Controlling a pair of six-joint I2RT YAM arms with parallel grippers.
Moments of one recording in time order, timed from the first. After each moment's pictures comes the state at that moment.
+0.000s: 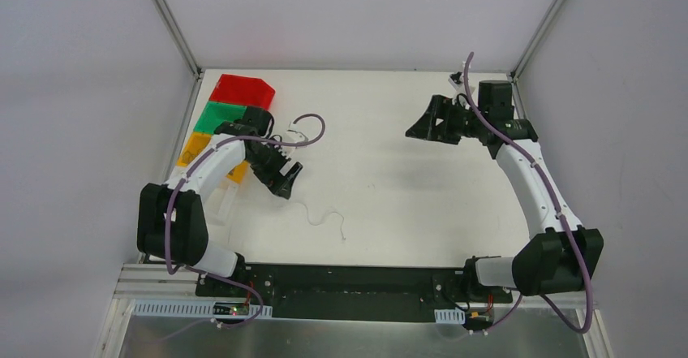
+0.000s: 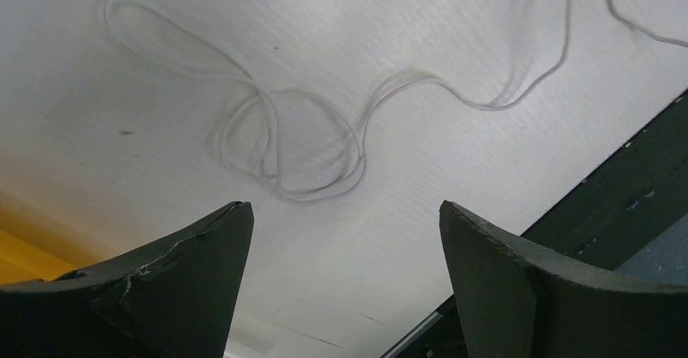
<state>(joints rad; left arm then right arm) -0.22 1.47 1.09 -0.92 0.42 0.55 0.13 1.33 1.23 -0.62 -0.67 0.29</state>
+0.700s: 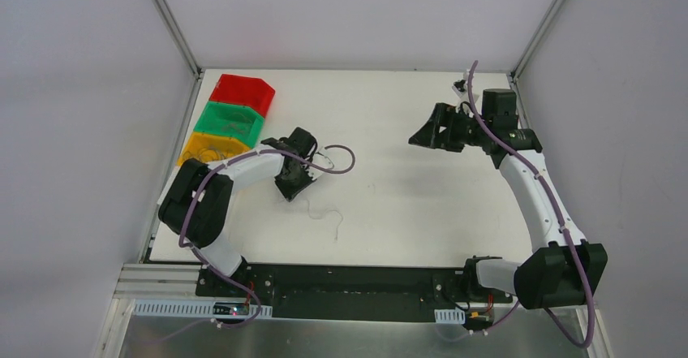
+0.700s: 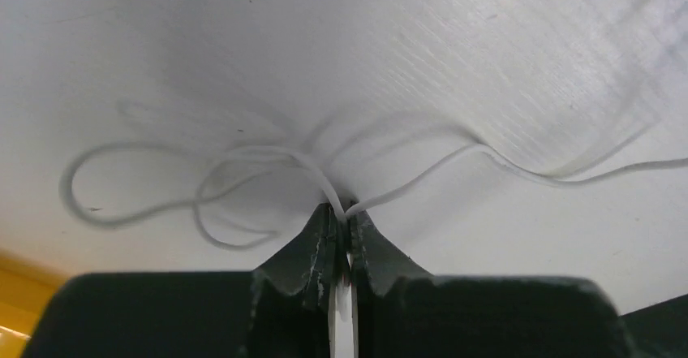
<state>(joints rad) -0.50 1.64 0.96 -0.69 0.02 0.42 0.11 1.25 1.15 -0.63 -0.67 0.29</state>
